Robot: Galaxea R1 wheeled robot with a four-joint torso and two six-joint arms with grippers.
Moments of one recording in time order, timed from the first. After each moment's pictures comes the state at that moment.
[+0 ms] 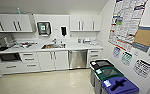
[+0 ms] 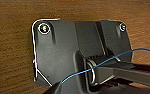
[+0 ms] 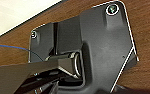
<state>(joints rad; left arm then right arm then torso) 1.45 2.68 -2.26 -0.07 0.04 0.08 -1.59 2.72 -2.26 -0.03 0.14 0.09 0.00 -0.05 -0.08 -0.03</state>
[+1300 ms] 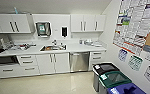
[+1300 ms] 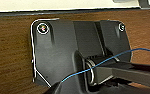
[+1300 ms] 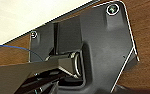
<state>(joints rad) 1.45 2.69 -2.26 -0.07 0.04 0.08 -1.59 2.72 -2.26 -0.03 0.14 0.09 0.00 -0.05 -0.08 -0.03</state>
